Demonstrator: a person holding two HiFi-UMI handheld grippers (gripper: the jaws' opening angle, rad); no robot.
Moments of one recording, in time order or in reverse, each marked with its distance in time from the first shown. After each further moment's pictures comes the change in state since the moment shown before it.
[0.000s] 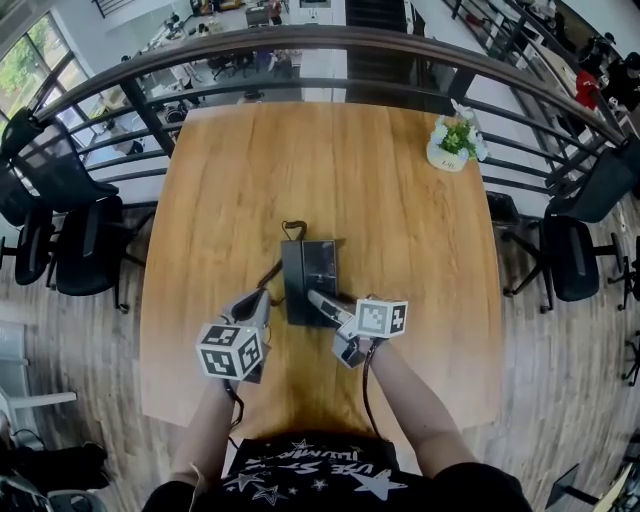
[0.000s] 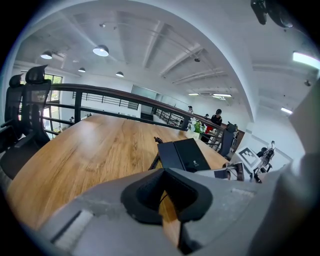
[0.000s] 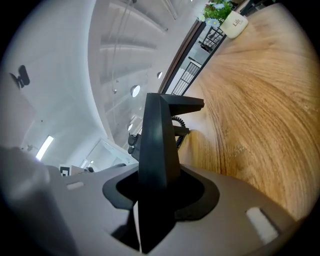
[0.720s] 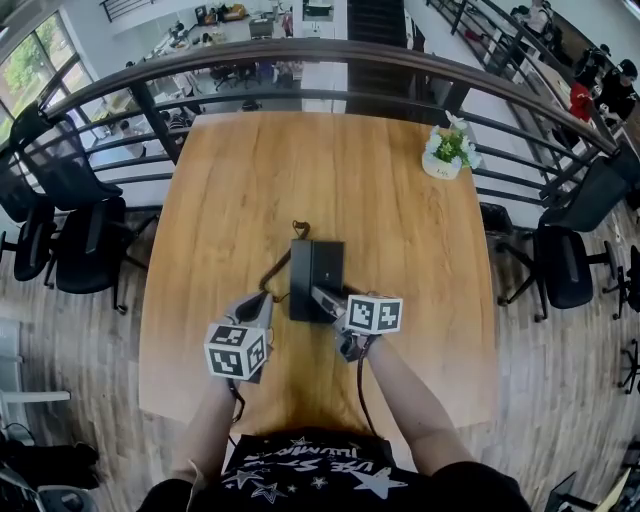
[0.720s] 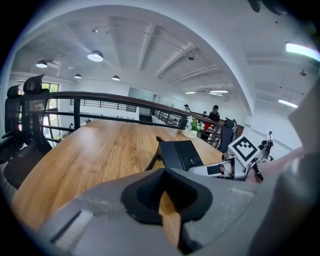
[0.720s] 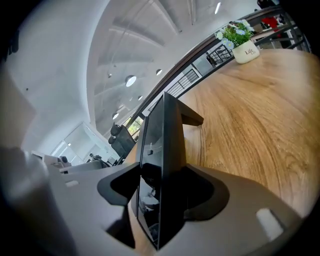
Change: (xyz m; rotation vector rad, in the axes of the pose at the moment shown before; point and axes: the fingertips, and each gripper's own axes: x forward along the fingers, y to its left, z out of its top) left arm -0.022 -0.015 -0.011 0.065 -0.009 0.014; right arm -0.017 -0.021 -0.003 -0.173 0.029 -0.258
